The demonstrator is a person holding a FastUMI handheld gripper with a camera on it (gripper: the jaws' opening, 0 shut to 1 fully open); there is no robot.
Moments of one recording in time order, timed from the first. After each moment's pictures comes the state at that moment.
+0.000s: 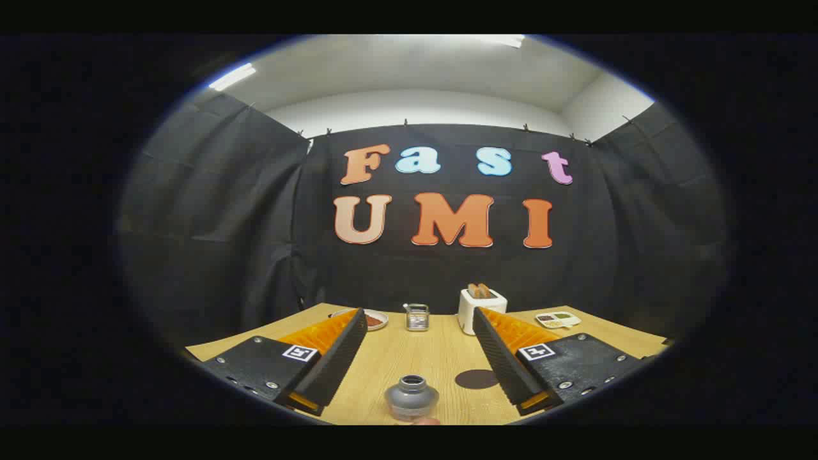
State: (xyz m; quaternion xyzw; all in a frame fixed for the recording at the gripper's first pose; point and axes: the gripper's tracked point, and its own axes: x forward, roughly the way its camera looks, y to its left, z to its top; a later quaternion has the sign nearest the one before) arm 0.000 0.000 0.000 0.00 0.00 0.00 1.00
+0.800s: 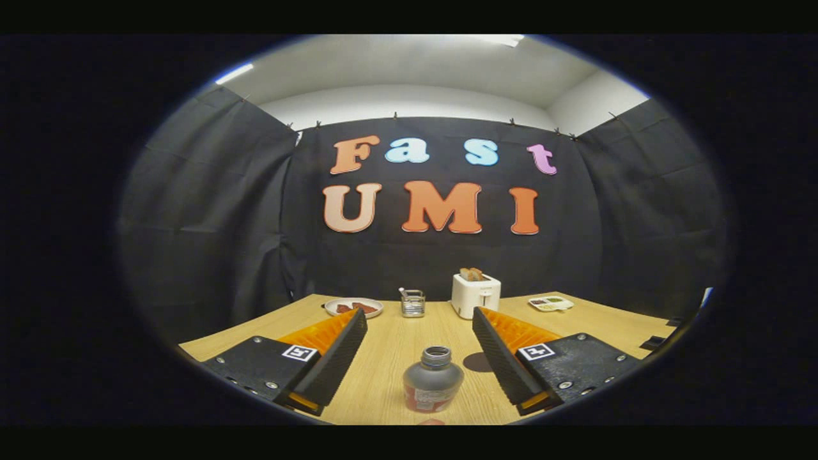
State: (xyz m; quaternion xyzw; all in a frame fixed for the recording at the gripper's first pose) arm -0.014 0.009 -0.047 0.01 0.02 -0.03 1.00
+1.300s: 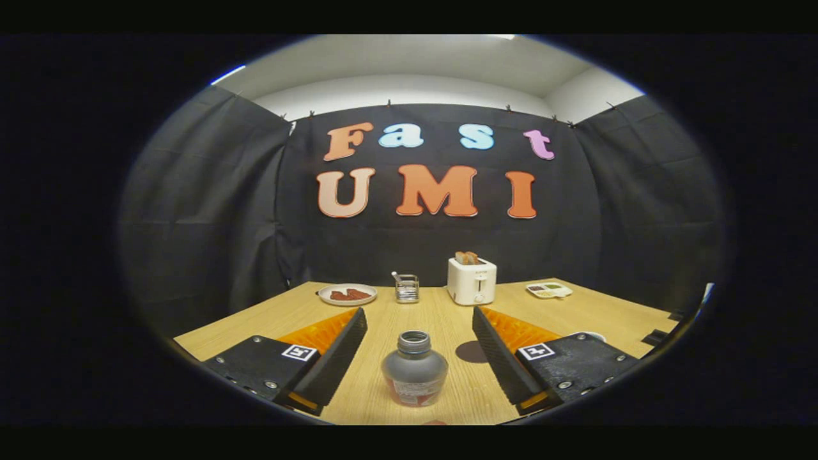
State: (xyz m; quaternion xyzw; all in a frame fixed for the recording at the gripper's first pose) arm -0.013 -0.007 -0.082 0.03 0.05 -0.03 1.00
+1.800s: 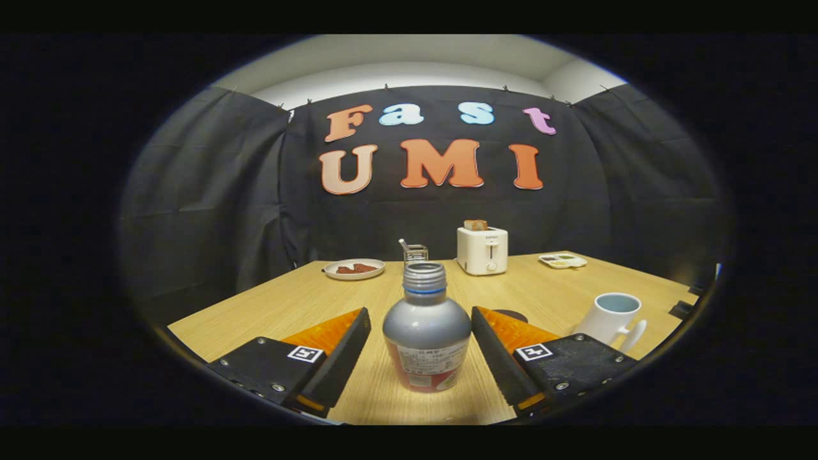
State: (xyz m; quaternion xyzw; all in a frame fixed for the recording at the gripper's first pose) arm -0.017 0.009 -0.163 0.05 0.11 -0.01 0.99
